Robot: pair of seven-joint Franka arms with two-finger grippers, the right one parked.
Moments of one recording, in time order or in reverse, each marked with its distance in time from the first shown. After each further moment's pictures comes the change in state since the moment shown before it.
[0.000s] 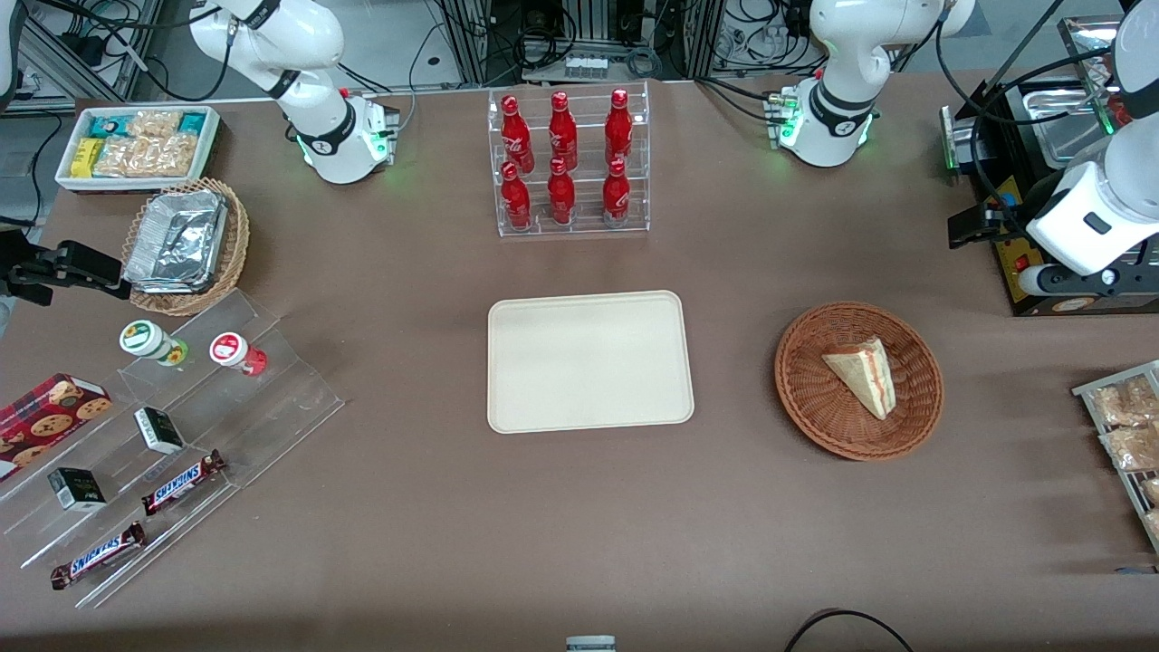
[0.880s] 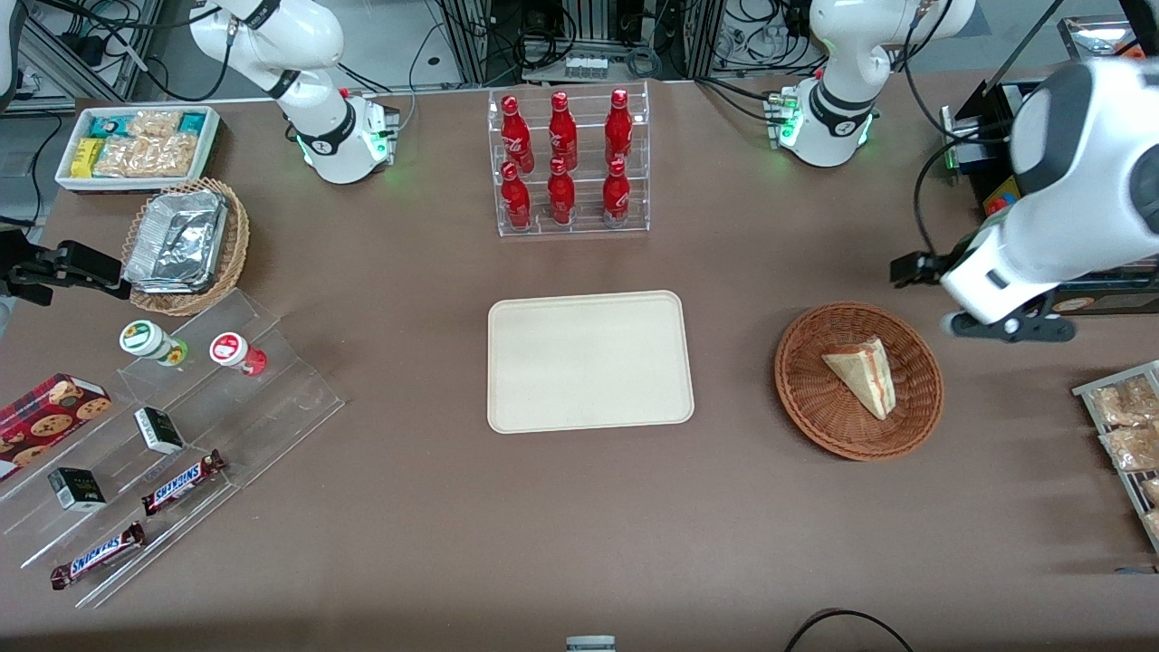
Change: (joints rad) arm -0.025 0.035 -0.029 -0.227 0.000 0.273 0.000
